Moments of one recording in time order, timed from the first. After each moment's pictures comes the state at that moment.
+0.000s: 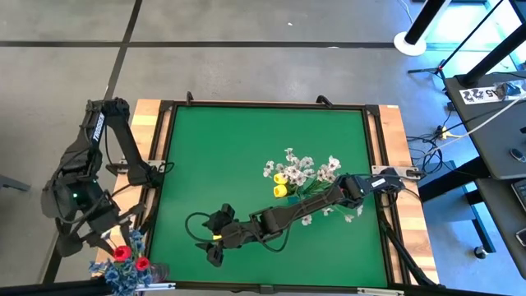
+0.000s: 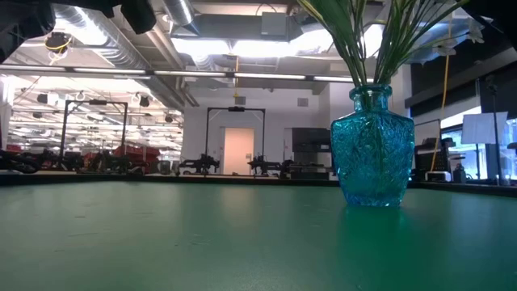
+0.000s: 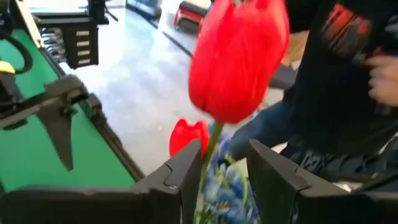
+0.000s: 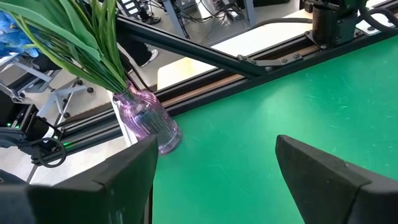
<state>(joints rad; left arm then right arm) -1.36 0.93 1.18 -0.66 -0.38 -0.55 0.40 2.50 2.33 -0.23 0.30 0.57</state>
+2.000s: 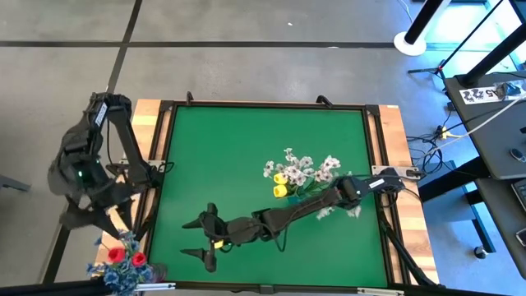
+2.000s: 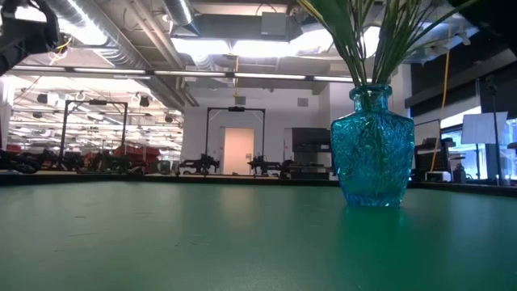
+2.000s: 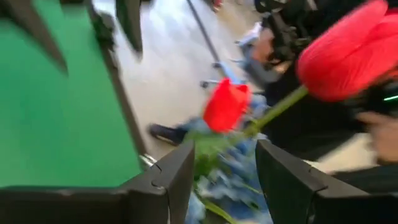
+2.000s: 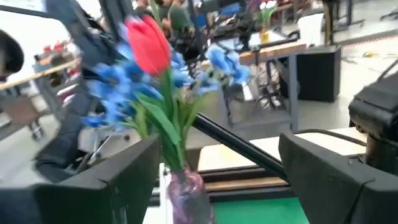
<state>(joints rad) -1.32 0.79 1.18 -0.88 -0.30 -0.99 0.39 2.56 2.35 0.23 0.26 0.25</state>
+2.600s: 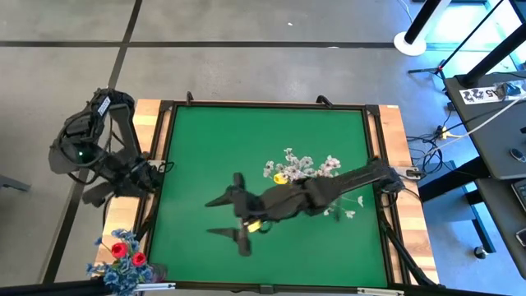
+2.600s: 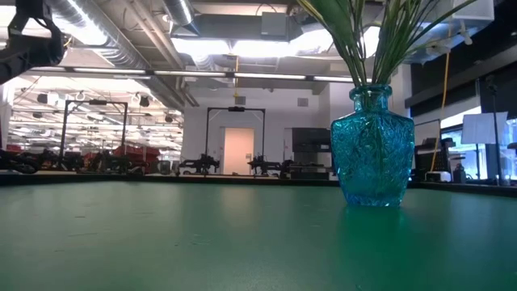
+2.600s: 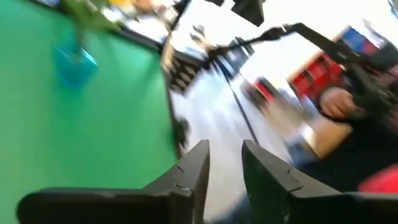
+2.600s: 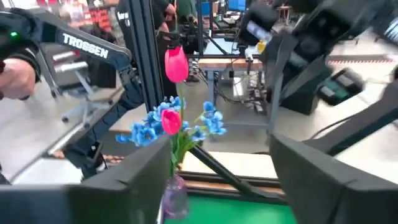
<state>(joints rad) -1.32 0.67 1.18 -0.94 -0.76 -0.96 0.39 2.15 2.35 -0.27 0.22 0.12</state>
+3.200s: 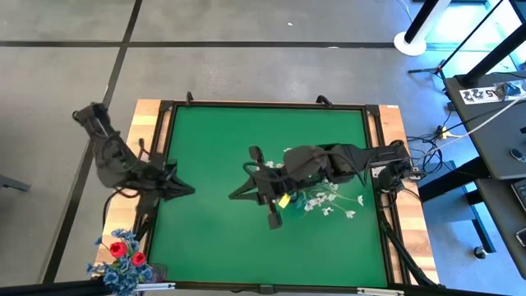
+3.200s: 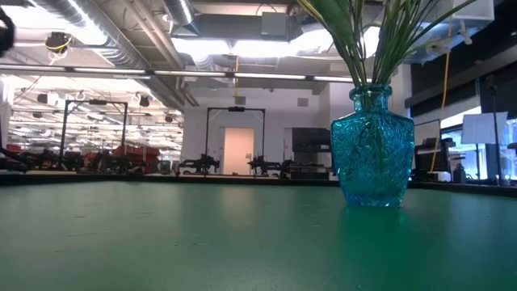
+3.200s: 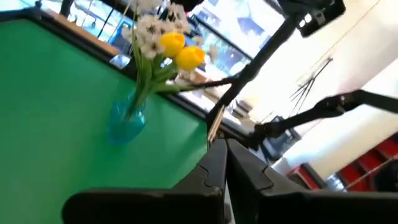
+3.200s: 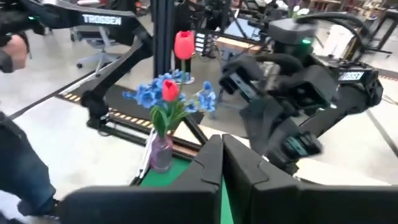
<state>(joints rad) -0.87 0.68 0.80 -0.30 -0.76 -0.77 0.31 1.95 2.35 -0.60 0.00 -0.13</state>
